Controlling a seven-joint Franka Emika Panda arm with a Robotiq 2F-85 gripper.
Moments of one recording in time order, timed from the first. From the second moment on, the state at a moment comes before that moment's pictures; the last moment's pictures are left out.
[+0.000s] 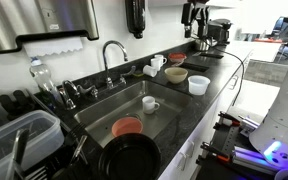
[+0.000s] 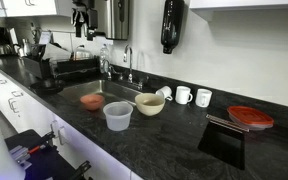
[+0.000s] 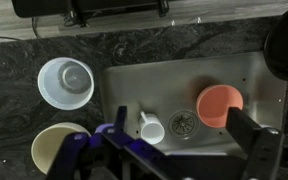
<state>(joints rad) 0.01 -0.60 0.07 -2.33 0.11 1.69 0.14</state>
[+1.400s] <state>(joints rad) 0.16 -0.38 0.19 -2.33 0.19 2.00 0.16</state>
